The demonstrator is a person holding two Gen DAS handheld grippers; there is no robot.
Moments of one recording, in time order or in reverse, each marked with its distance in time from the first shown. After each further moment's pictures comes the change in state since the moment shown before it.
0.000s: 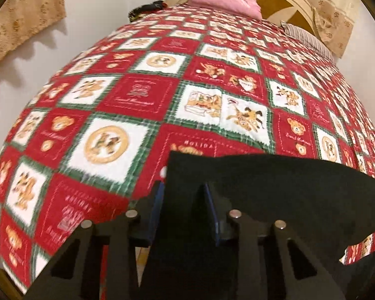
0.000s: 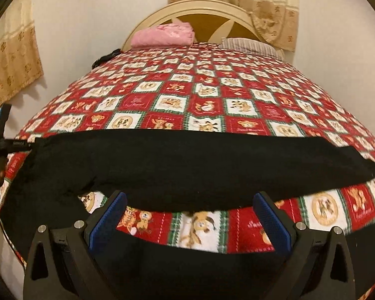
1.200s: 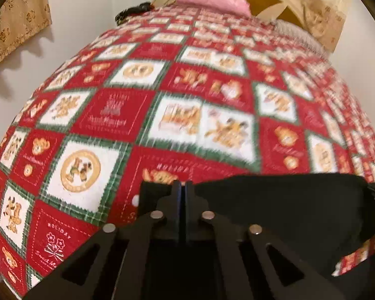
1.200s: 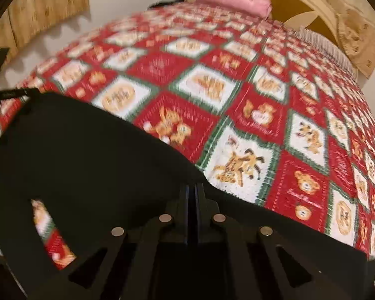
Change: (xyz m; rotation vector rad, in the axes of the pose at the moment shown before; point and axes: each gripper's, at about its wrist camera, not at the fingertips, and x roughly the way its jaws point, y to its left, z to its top) left arm 0.000 -0.022 0.028 0.046 -0.046 -0.053; right arm 0.128 -0.010 0.078 -0.332 0.214 0.231
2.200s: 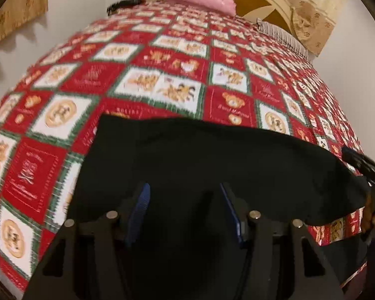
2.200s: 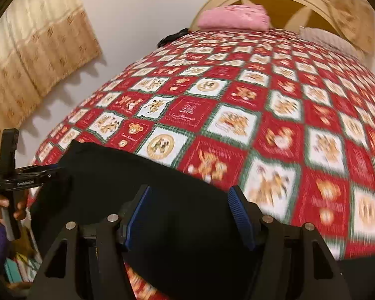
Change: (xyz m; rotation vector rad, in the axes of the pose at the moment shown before) left arm -0.030 -0.036 -0.066 -0.054 0.059 -0.117; right arm -0.020 0.010 0.026 0.110 -0.137 0.194
